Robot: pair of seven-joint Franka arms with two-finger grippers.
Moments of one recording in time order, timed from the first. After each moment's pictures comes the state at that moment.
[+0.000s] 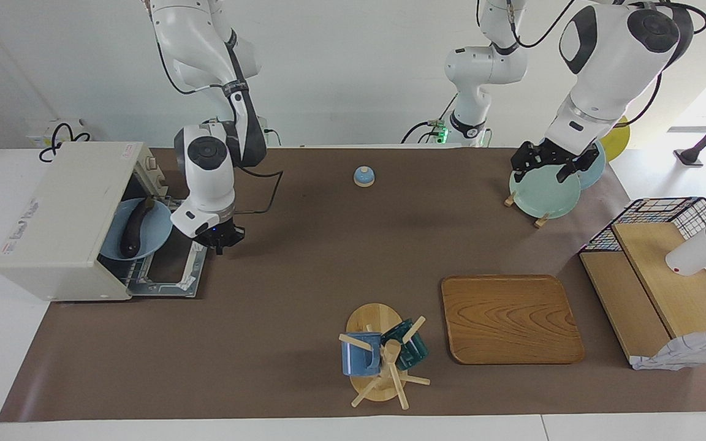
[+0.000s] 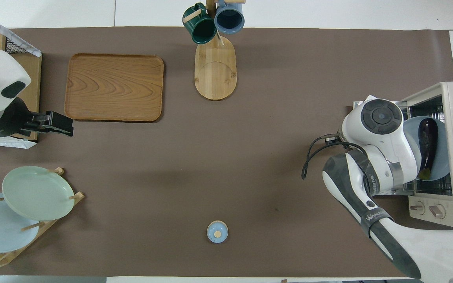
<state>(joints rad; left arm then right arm) -0.09 -0.02 -0.06 -1.70 -0.03 1.61 -0.06 0.23 0.18 -0.08 -2.16 -0.25 2.28 0.23</state>
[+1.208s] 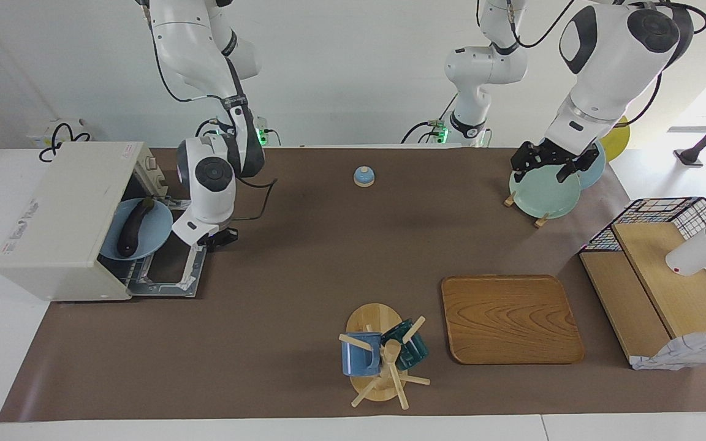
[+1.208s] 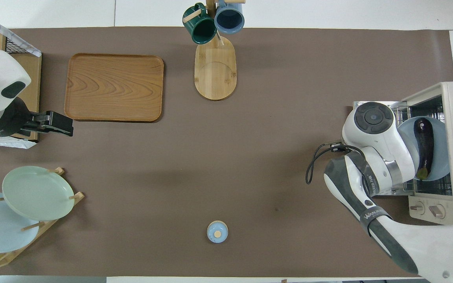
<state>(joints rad) -0.09 -0.02 -0.06 -1.70 -0.03 1.61 -0.06 0.22 0.21 -0.07 -2.14 -0.37 2.16 0.20</state>
